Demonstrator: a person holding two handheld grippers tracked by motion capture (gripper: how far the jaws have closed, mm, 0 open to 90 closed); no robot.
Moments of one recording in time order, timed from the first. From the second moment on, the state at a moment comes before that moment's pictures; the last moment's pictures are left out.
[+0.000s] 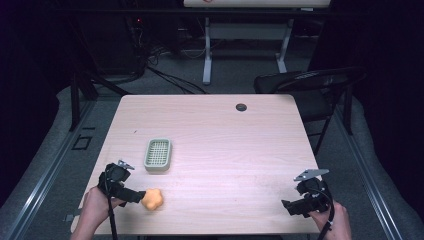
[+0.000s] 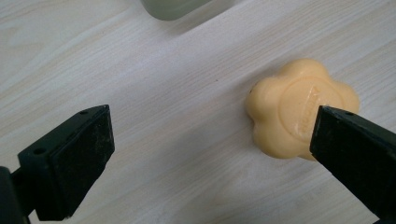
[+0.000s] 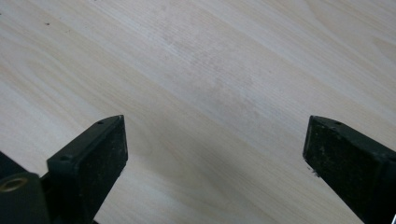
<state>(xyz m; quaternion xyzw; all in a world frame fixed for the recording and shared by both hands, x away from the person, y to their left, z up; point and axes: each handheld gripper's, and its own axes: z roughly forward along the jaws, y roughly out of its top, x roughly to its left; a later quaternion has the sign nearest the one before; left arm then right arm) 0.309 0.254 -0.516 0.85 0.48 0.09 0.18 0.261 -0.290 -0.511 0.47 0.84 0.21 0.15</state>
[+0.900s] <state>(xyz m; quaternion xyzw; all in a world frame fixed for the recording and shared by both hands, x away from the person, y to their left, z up) 0.307 0.225 -0.517 0.88 0.45 0.08 0.16 0.272 -0.287 -0.516 0.46 0.86 0.22 0.08</state>
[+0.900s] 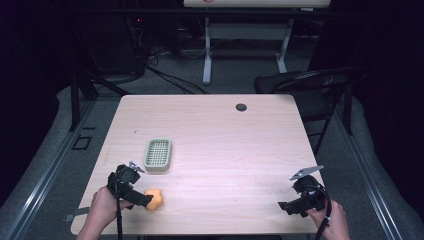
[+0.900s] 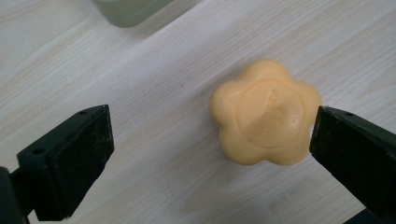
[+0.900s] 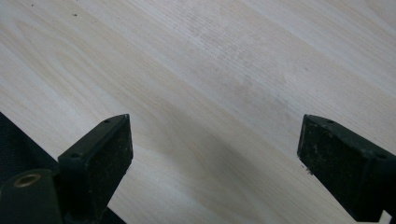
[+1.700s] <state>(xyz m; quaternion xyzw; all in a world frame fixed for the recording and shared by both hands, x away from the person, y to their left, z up) 0.313 0.196 -0.538 0.90 0.41 0.05 0.11 0.275 -0.288 -0.521 0.45 0.87 0.20 0.05</state>
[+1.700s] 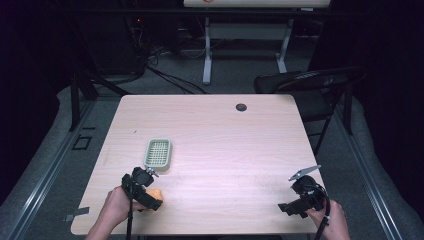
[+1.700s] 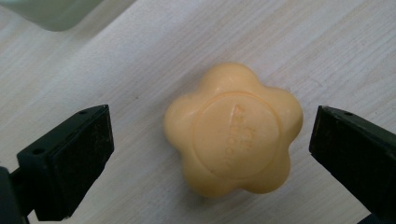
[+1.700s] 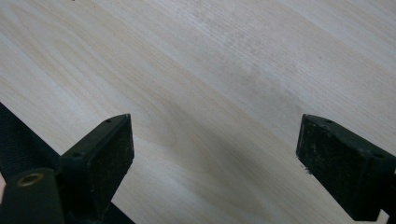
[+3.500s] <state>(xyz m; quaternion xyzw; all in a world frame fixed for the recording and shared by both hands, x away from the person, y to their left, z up) 0.318 0.191 -0.543 0.92 0.38 0.01 0.08 0.276 -0.287 -0.525 0.45 0.87 0.18 0.04</state>
